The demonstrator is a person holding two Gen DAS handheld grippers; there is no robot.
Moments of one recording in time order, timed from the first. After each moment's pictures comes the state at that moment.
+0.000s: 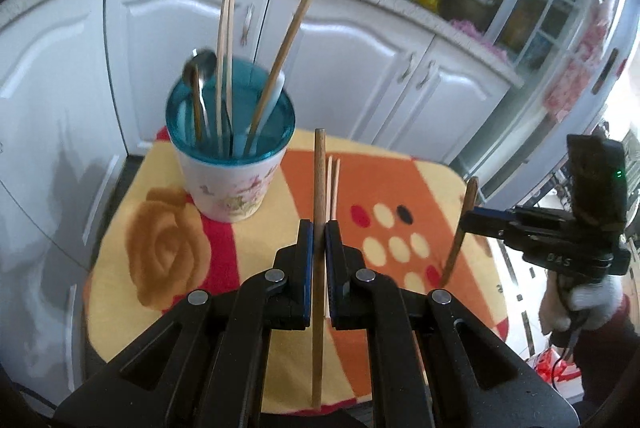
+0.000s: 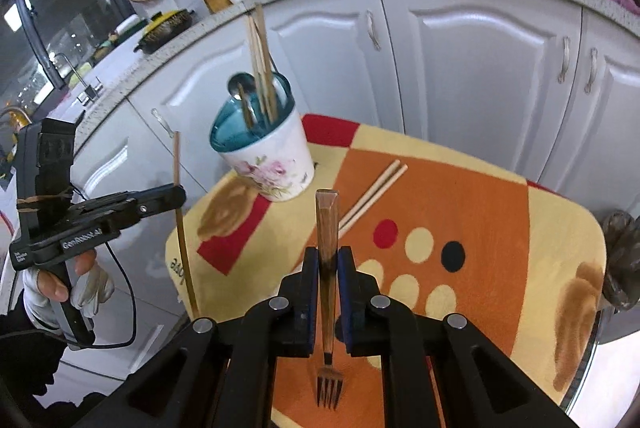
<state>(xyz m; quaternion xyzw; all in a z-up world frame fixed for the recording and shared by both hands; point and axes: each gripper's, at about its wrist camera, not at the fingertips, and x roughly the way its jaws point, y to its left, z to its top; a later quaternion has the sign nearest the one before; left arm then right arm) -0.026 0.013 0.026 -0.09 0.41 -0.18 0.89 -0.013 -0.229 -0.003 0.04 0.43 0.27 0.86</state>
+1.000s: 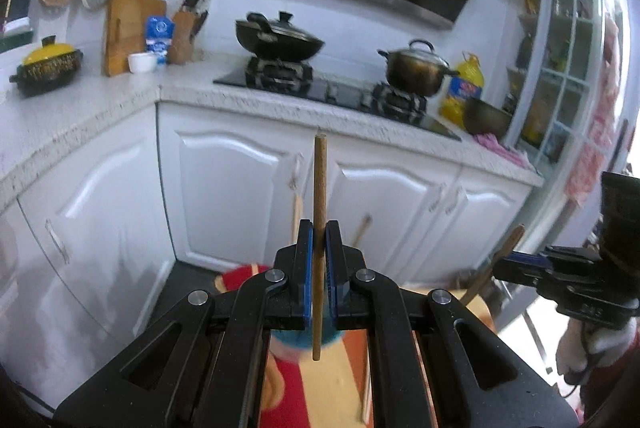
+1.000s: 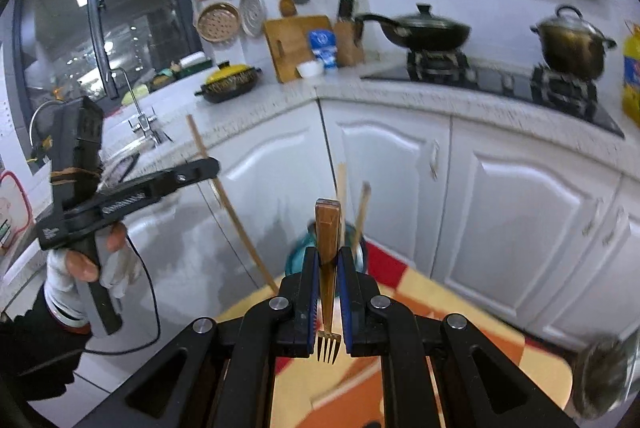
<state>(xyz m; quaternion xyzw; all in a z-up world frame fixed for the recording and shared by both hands) 0.014 0.075 0.159 -0.09 0.24 -0.10 0.96 0.017 -0.160 0.140 -0.02 0.29 0.34 0.89</state>
